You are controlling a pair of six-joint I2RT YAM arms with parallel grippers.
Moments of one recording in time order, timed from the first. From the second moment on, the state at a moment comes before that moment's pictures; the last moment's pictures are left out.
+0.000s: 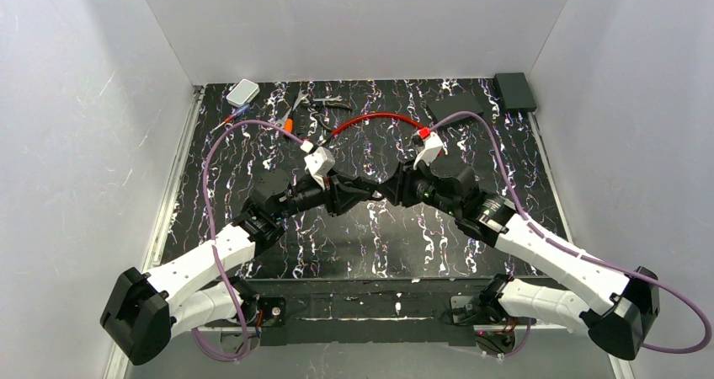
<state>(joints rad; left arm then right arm) -0.70 1.03 0.58 0.45 0.49 -0.22 0.86 1.00 0.85 -0.21 0.01 0.53</state>
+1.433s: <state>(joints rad) -0.68 1.00 0.52 0.59 0.56 -0.31 0.85 1.14 0.86 -0.10 -0.07 0.57</state>
